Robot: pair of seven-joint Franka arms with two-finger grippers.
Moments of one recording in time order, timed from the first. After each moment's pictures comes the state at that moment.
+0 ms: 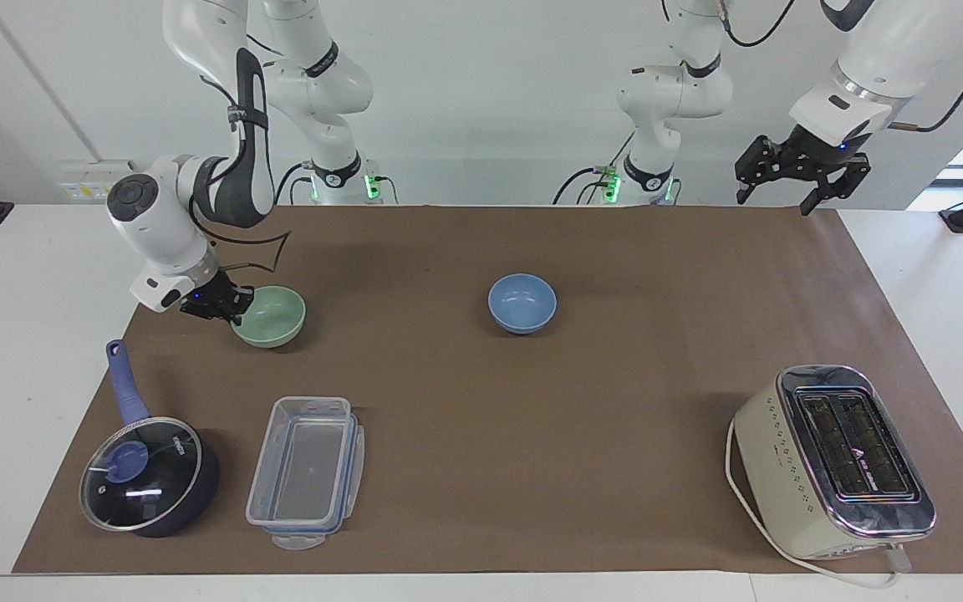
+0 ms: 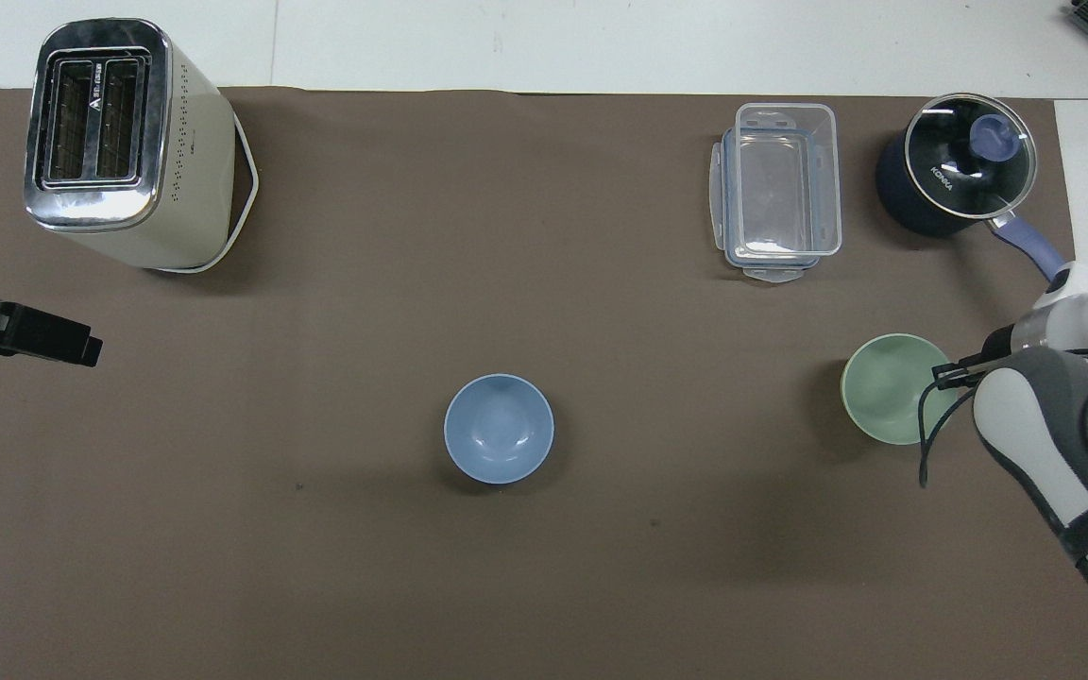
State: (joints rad) left arm -0.11 -0.03 0.02 -1.51 -0.06 1.43 0.14; right arm -0.10 0.09 -0.09 -2.10 0.00 2.13 -0.37
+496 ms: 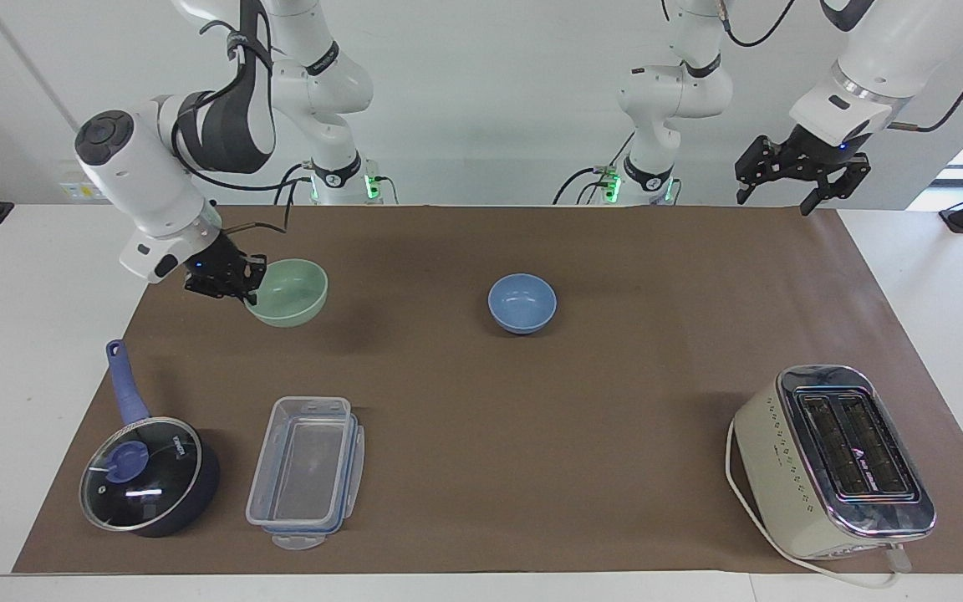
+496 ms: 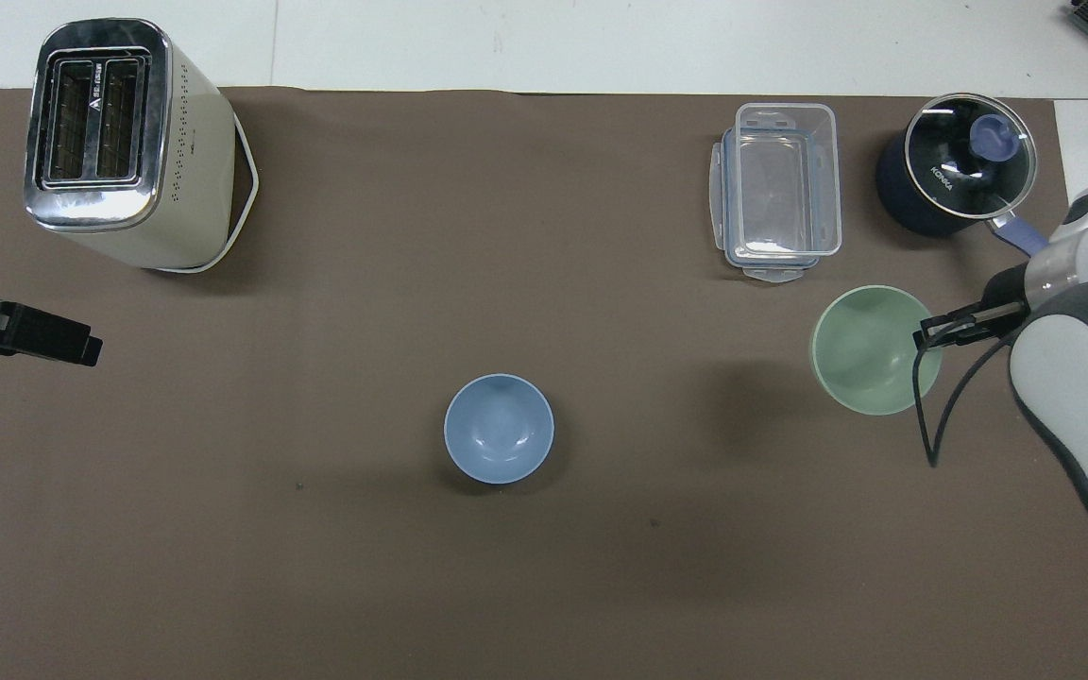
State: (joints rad) left arm -0.11 -0.03 0.02 -1.51 -0.06 1.43 0.14; right arm -0.07 0.06 0.03 -1.88 0.10 1.86 -0.26
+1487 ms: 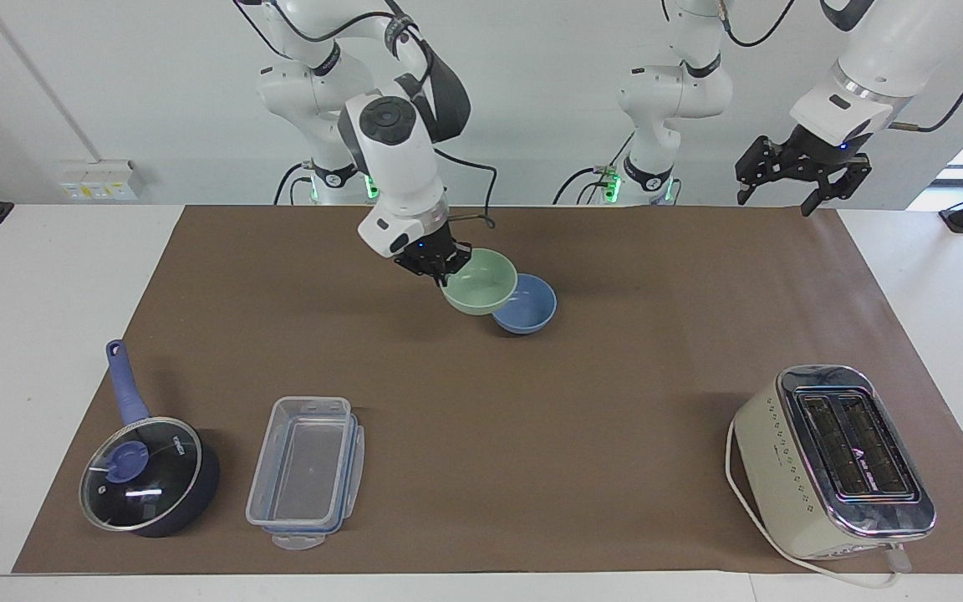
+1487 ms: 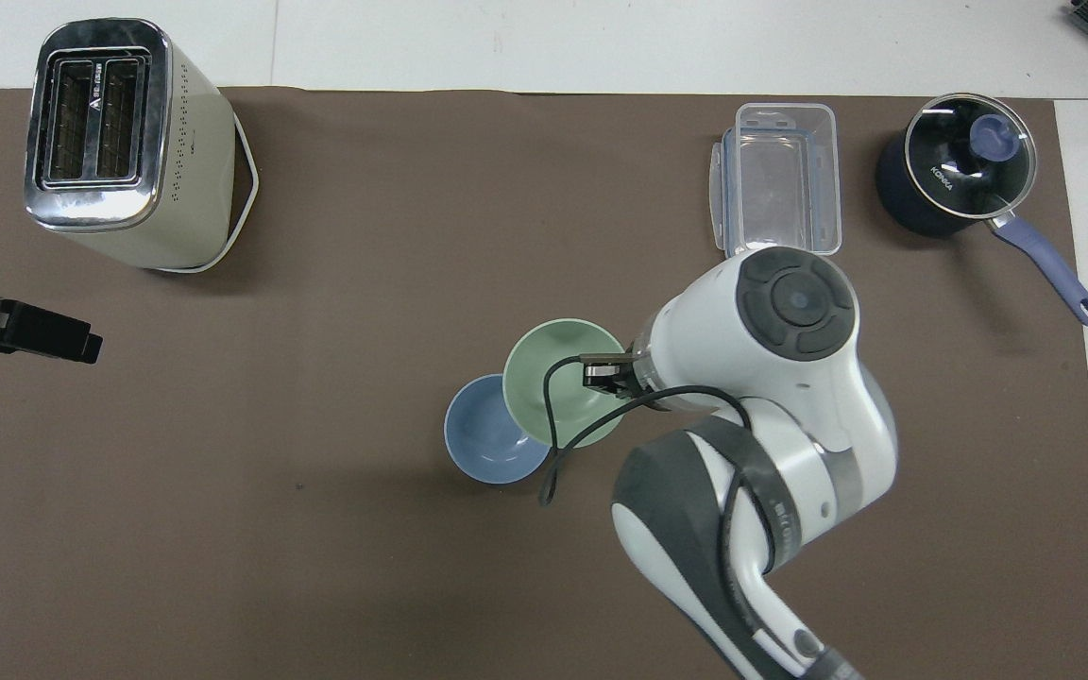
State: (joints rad) left arm -0.11 -0.03 0.02 -1.51 -0.06 1.43 0.14; right arm 0.22 0.14 0.31 -1.87 0.11 2.03 0.57
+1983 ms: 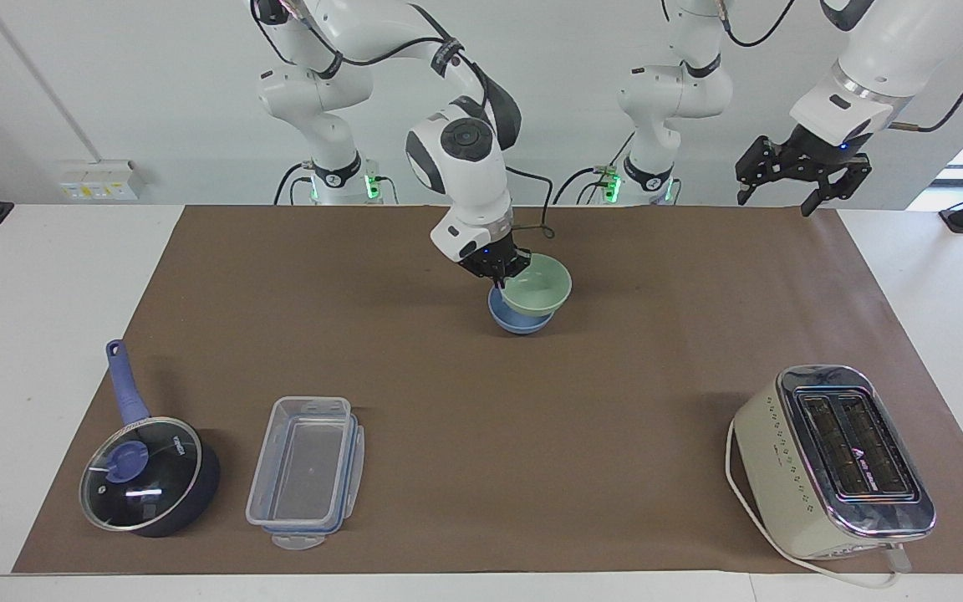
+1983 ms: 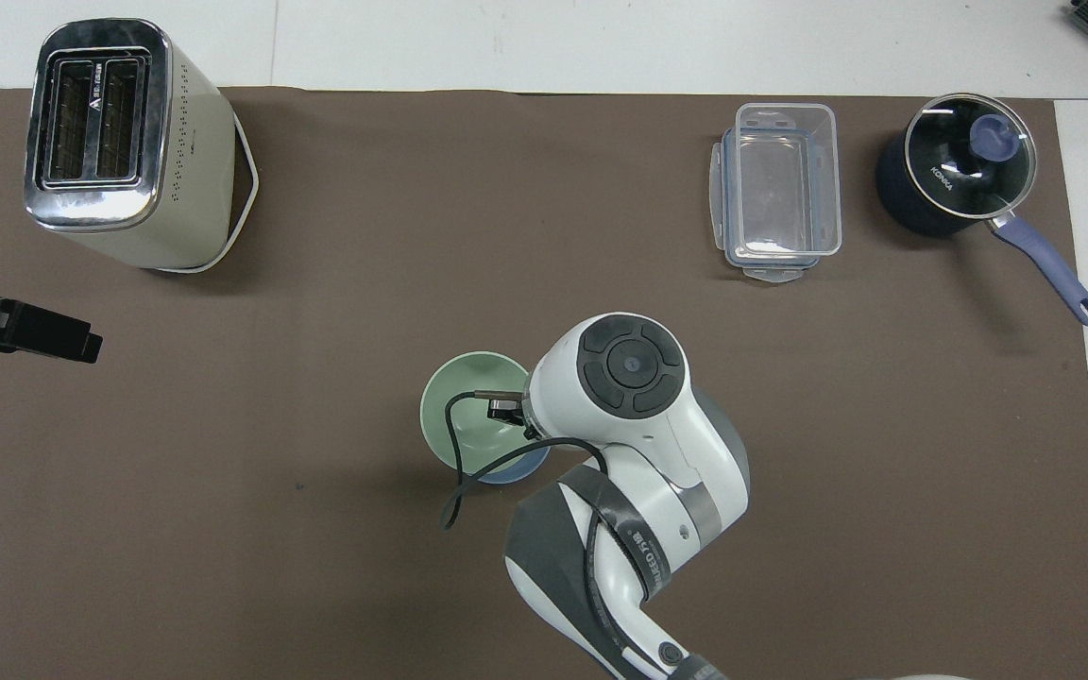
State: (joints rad) left arm -0.11 -0.03 0.02 -1.51 -0.06 1.43 0.14; right arm 0.34 0.24 0.30 -1.87 0.11 2.14 0.72
